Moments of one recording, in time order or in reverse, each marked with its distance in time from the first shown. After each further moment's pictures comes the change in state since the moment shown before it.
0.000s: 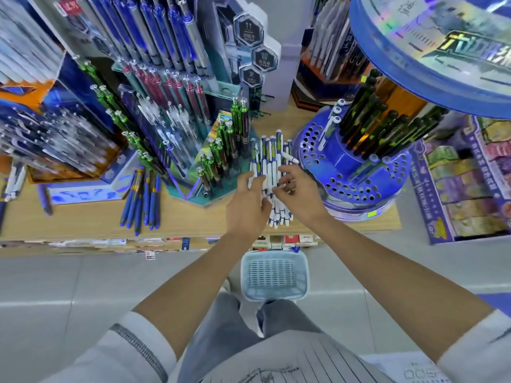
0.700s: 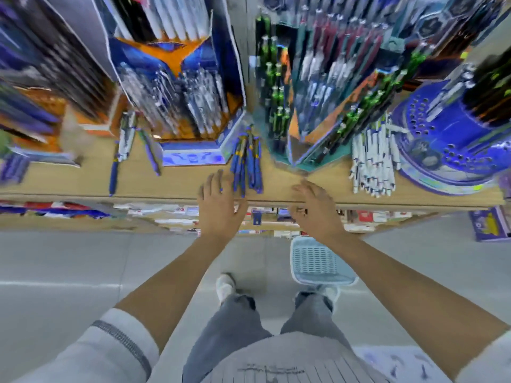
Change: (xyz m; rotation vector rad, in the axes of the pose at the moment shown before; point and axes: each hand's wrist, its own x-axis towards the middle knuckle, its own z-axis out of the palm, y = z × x) left_hand -0.090 -0.261 -0.097 0.280 0.193 -0.029; right_hand -0.086 -0.058 0.189 -0.537 -0.168 -0.072
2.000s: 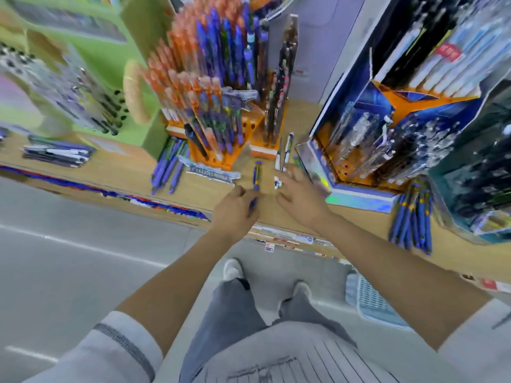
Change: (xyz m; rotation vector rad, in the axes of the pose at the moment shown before) left_hand 0.052 -0.313 -0.095 -0.255 -0.231 -0.097; right_hand 0.166 -0.346 0.121 -0.047 -0.149 -0.319
